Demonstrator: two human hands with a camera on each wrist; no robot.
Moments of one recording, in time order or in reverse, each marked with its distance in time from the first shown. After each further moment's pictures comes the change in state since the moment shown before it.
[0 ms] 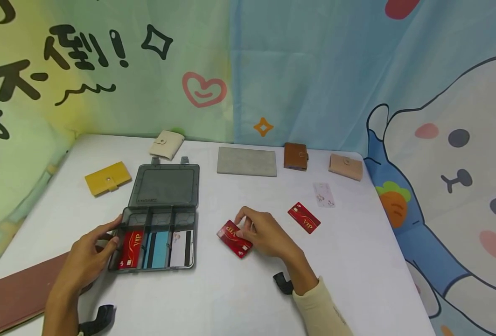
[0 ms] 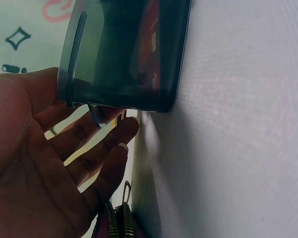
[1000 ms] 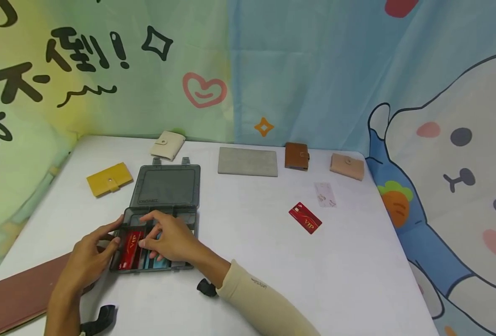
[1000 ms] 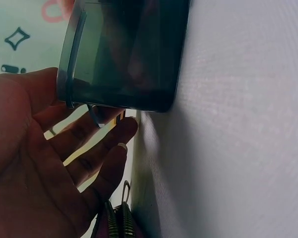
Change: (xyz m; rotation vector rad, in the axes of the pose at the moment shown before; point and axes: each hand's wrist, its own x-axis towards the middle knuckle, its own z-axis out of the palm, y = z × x) left_hand 0.001 -0.003 -0.002 -0.020 0.036 0.058; right_hand 0.087 -0.113 0.131 0.385 -0.174 -0.093
